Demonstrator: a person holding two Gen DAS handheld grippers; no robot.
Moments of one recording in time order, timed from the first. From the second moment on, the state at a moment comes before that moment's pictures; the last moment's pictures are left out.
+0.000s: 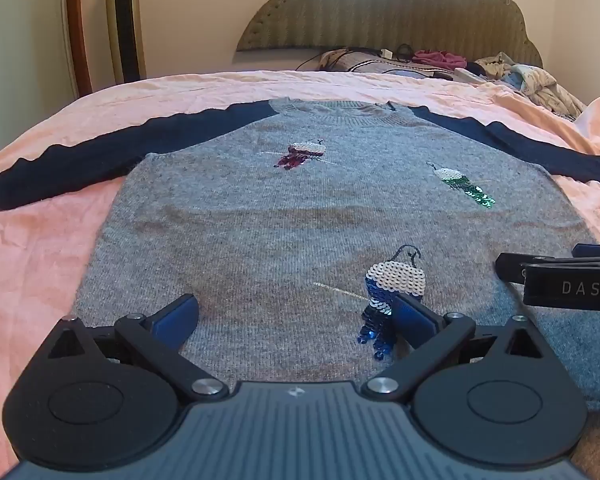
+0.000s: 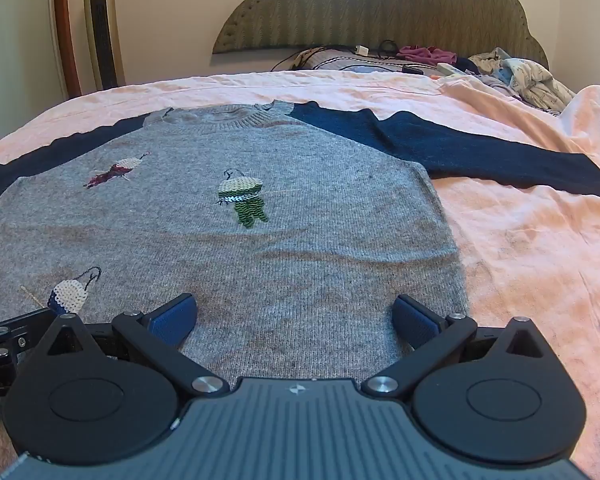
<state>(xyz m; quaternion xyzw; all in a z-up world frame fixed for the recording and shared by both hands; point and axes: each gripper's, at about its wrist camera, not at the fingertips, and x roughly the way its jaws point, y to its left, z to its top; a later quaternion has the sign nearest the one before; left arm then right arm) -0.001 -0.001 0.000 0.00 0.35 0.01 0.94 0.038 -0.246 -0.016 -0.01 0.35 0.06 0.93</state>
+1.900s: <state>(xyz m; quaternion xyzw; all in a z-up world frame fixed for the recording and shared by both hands) -0.003 0.001 0.003 -0.01 0.35 0.01 0.94 0.037 -0.245 -0.016 -0.01 0.34 0.06 0.94</state>
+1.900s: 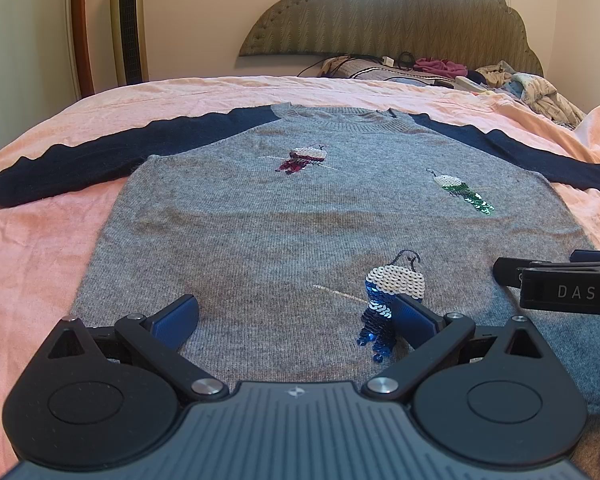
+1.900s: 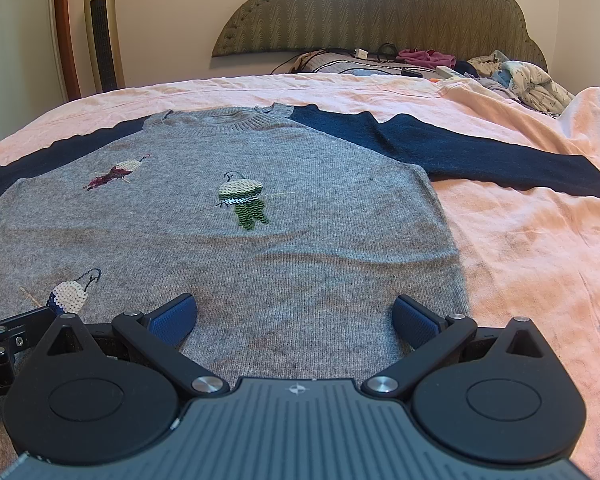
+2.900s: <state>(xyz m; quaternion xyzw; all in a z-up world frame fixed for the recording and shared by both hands) -0.002 -0.001 0.001 0.00 0.35 0.01 0.94 0.037 -0.245 -0.017 -0.01 0.35 0.07 0.94</state>
